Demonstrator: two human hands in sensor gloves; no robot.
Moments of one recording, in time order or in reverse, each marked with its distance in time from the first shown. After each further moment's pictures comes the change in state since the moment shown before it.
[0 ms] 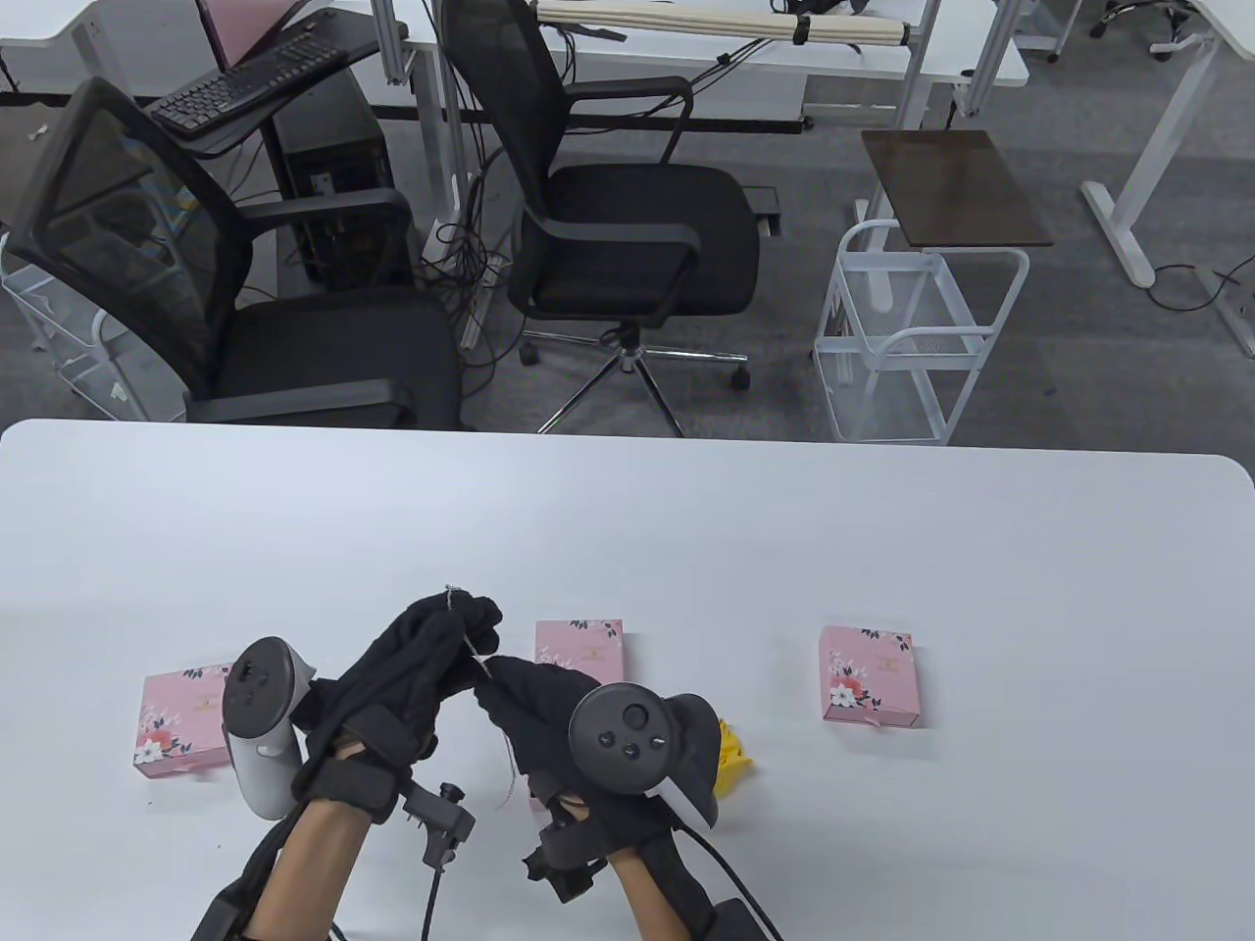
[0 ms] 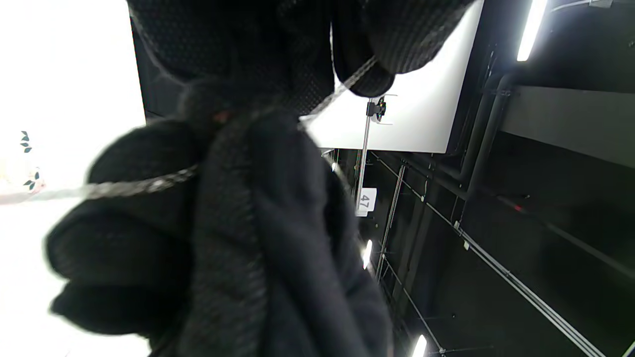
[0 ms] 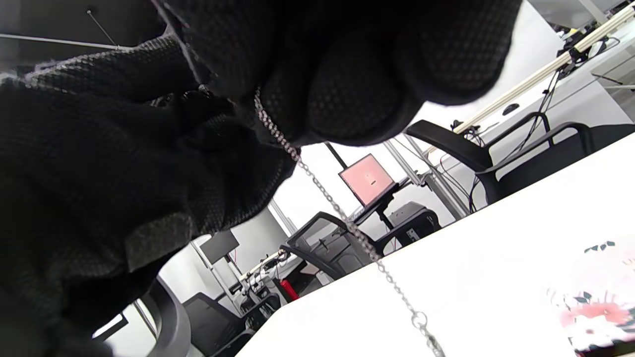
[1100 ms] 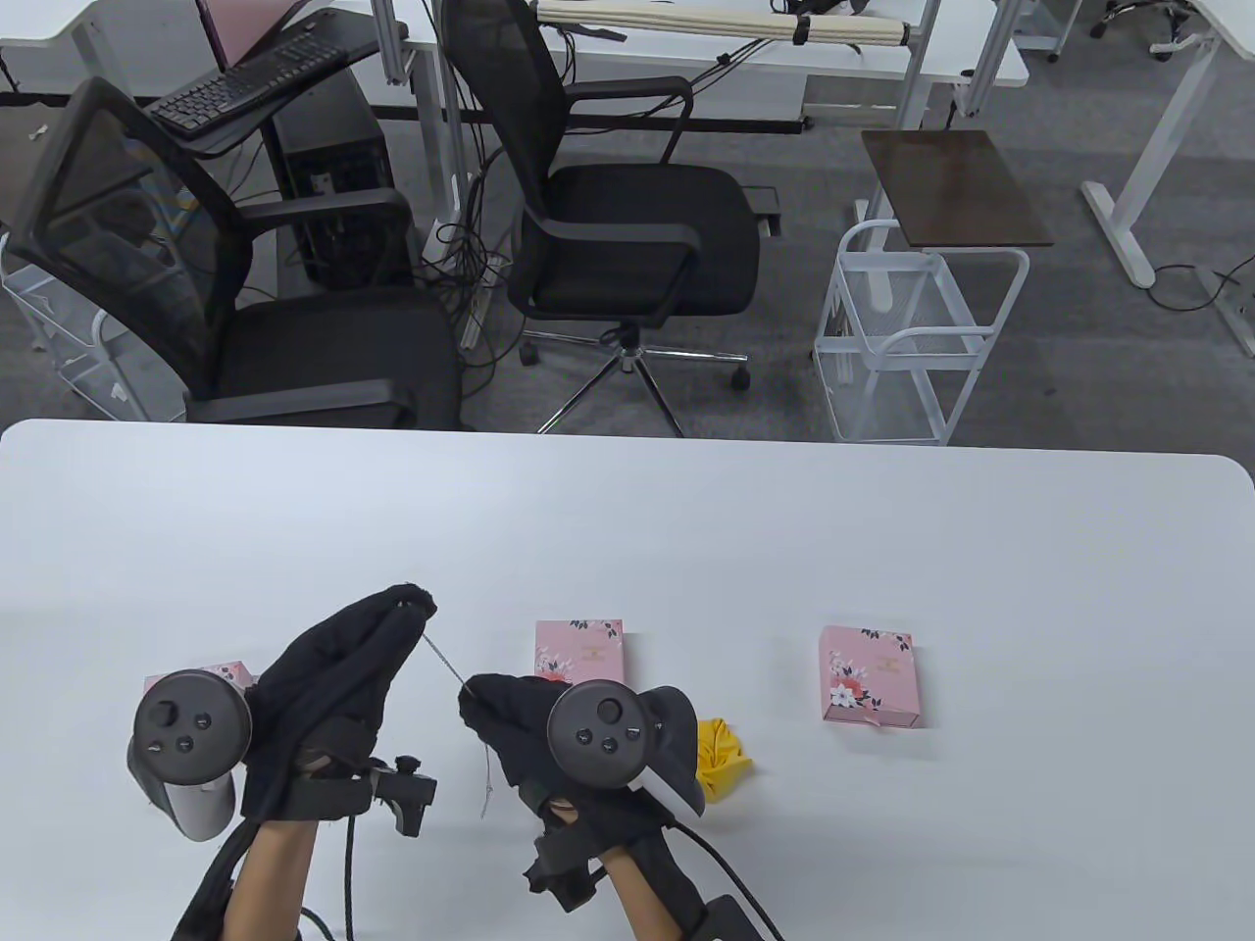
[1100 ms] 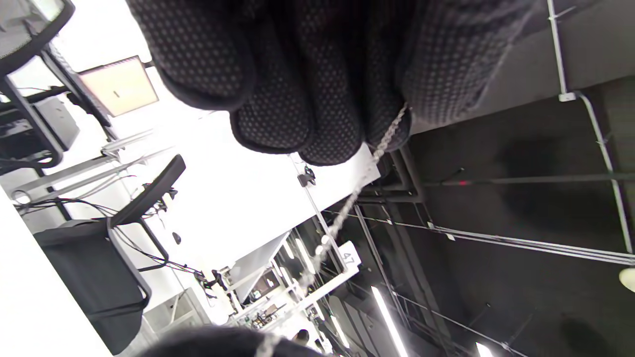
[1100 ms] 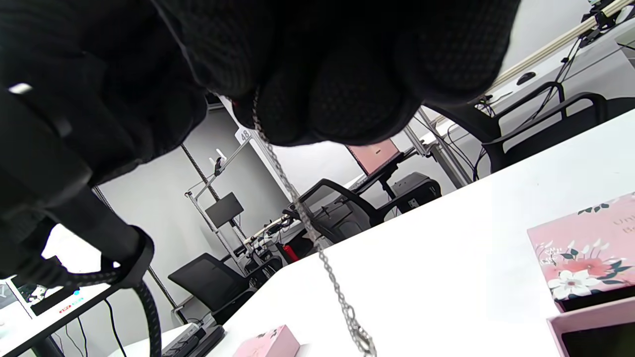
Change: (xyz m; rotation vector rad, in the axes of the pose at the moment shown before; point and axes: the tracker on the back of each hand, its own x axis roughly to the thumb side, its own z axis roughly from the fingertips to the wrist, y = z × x) left_hand 0.052 0.022 0.023 0.279 -0.318 -0.514; right_hand -0.001 0.014 -0.003 0.104 -0.015 0.030
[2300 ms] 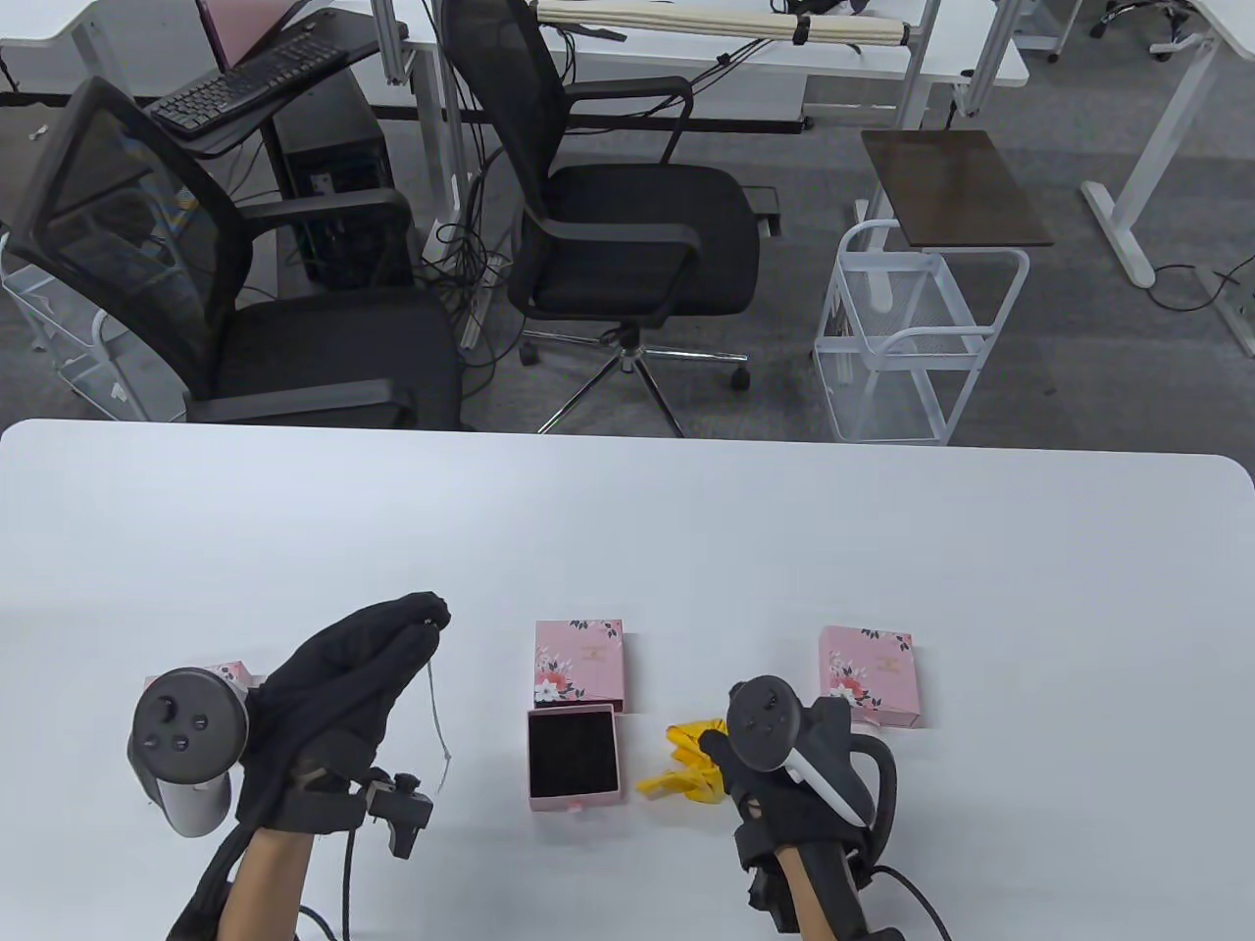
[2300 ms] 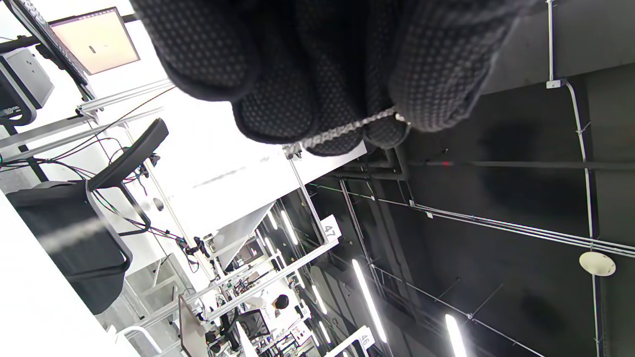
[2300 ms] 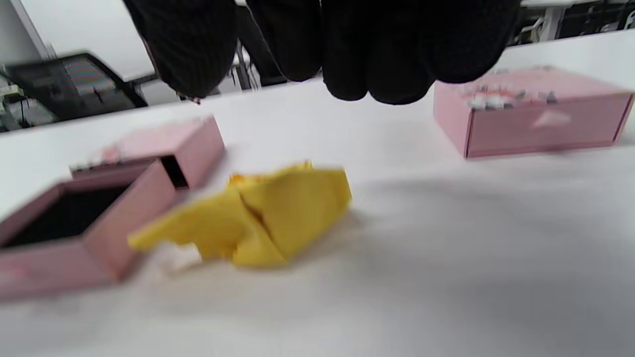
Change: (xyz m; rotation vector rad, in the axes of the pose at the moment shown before) left_hand 0.004 0.000 0.000 -0.091 -0.018 0.058; right_hand -0.151 -0.041 0.062 0.263 0.567 0.478
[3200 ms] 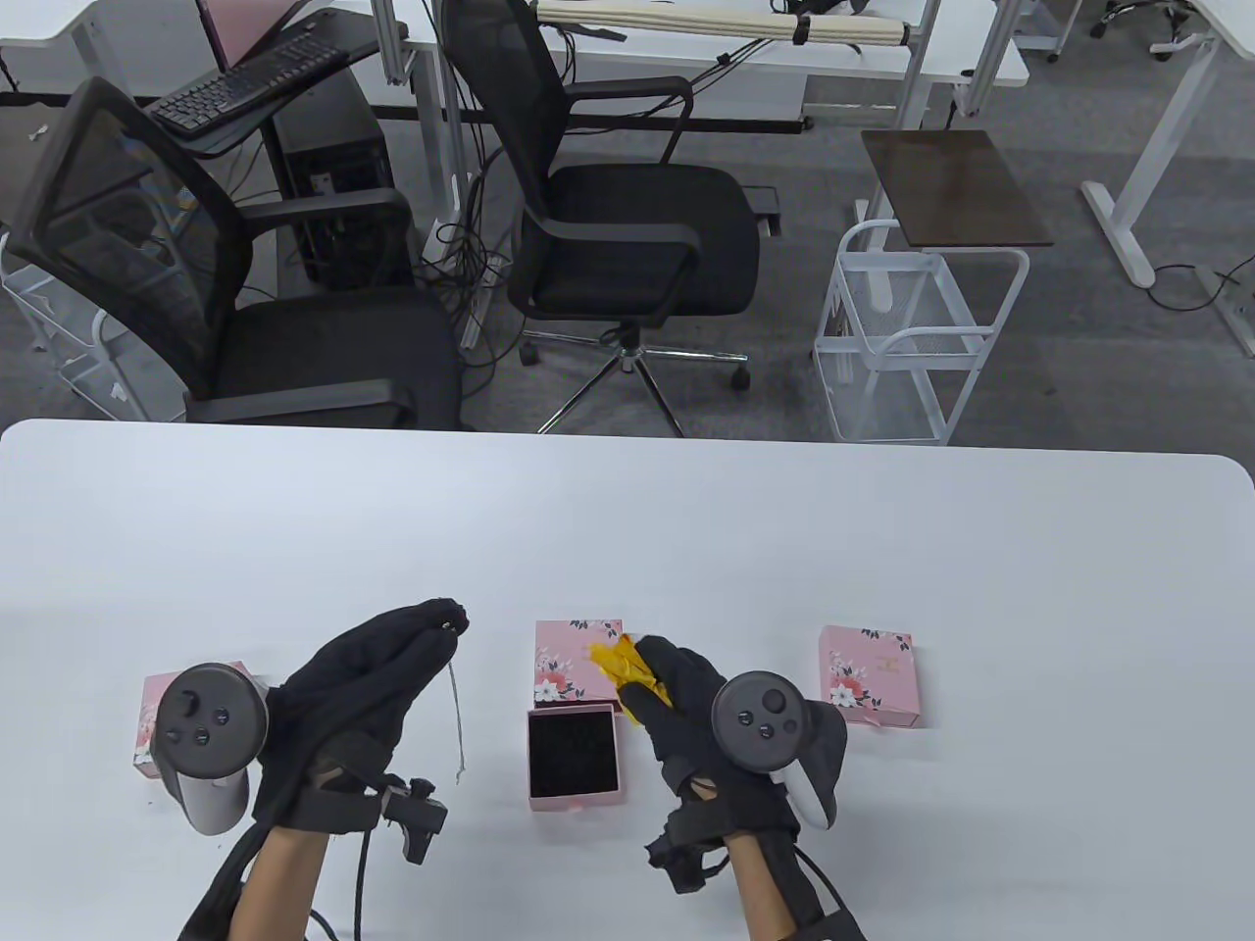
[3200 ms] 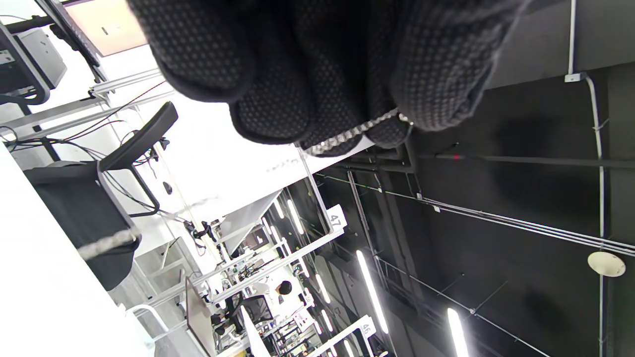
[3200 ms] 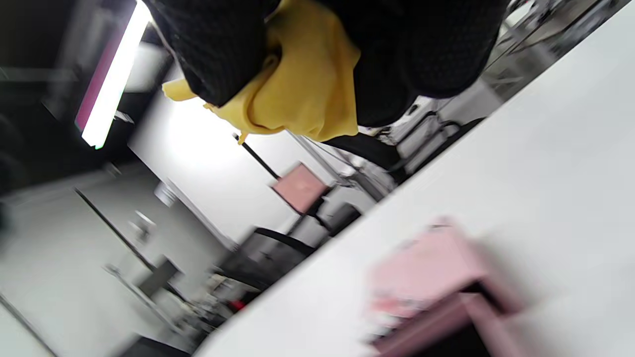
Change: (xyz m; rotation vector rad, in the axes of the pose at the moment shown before) left_hand -0.004 -0.014 0.000 -0.044 0.047 0.022; right_hand 0.054 -0.035 0.010 -0.333 -0.360 -0.756
